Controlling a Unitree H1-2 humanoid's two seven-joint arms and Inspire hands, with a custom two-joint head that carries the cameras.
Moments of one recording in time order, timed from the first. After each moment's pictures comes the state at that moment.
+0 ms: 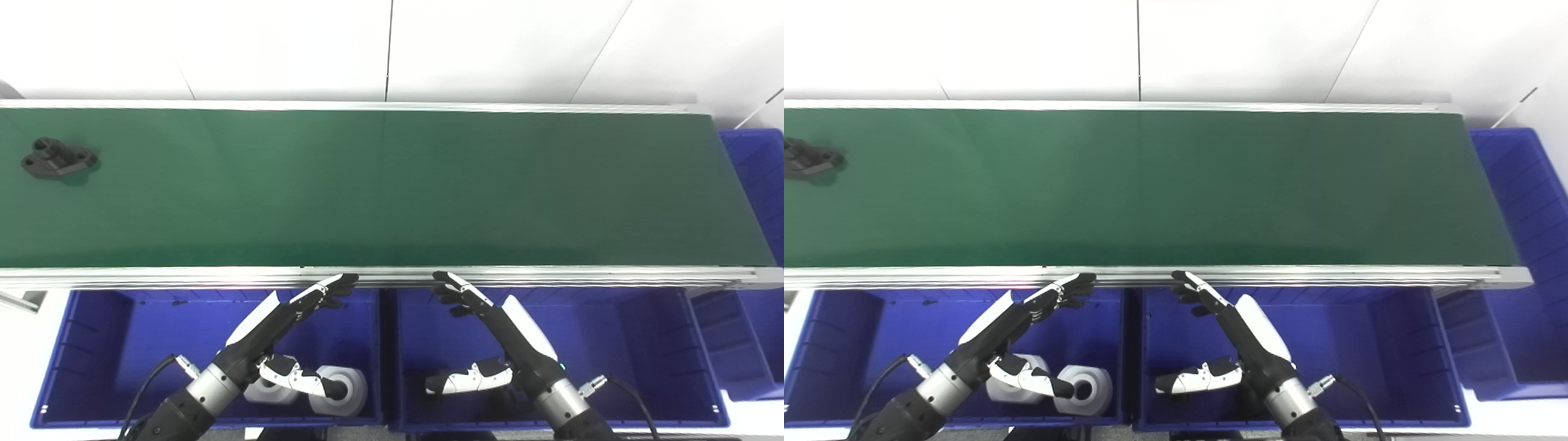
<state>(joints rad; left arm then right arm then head) 0.31 0.30 -0.31 0.01 0.09 -0.42 -0.40 0.47 -0.25 0.29 -0.28 -0.38 -0.06 0.18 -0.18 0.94</state>
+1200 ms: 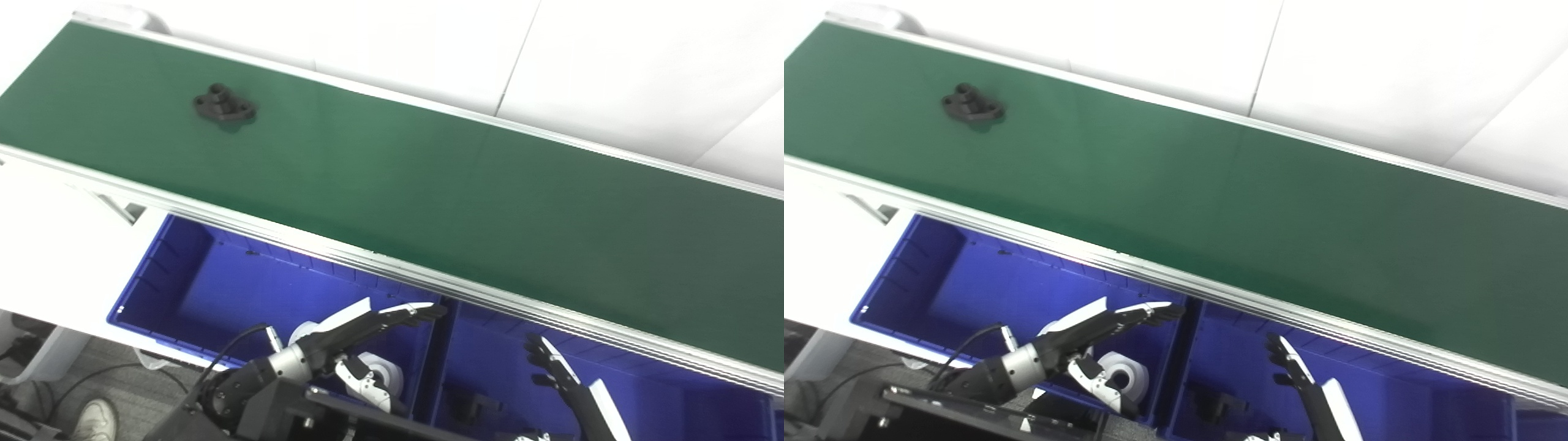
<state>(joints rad) 0.34 0.24 -0.39 0.09 0.16 -0.43 -0.36 0.52 -0.32 0.22 -0.16 -0.31 -0.17 0.17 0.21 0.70</state>
